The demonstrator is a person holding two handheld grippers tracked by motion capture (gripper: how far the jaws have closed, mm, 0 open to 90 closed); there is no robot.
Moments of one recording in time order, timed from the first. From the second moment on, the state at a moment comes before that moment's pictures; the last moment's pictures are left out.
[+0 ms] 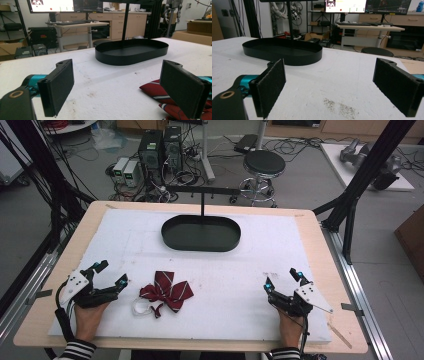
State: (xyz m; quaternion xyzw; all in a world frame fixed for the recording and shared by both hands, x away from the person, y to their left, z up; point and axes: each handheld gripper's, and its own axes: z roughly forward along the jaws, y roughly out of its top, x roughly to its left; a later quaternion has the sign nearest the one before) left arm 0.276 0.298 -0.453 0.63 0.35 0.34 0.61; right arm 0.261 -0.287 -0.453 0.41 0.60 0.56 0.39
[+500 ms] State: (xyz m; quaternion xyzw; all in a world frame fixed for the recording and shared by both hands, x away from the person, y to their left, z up) left arm 0.276 0.297 -0.453 0.63 0.35 0.34 0.61; right arm 0.260 -0.287 -0.453 0.42 0.60 0.56 0.39
